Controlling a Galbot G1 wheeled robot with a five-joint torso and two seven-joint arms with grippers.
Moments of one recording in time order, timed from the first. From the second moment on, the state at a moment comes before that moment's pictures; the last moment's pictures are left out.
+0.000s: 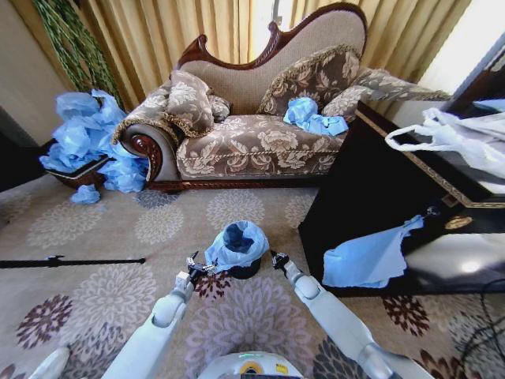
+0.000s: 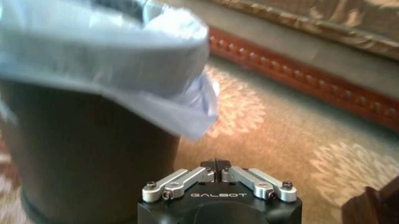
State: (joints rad) left arm 1.24 -1.16 -0.34 -1.58 -0.25 0.02 0.04; right arm -0.78 1.20 -0.14 1.10 0.17 0.07 0.00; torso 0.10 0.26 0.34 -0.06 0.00
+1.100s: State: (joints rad) left arm 0.95 -1.03 -0.22 -1.93 -1.06 0.56 -0.39; right arm -0.89 1.19 -0.15 1.29 0.30 0.02 0.12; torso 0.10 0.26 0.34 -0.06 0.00
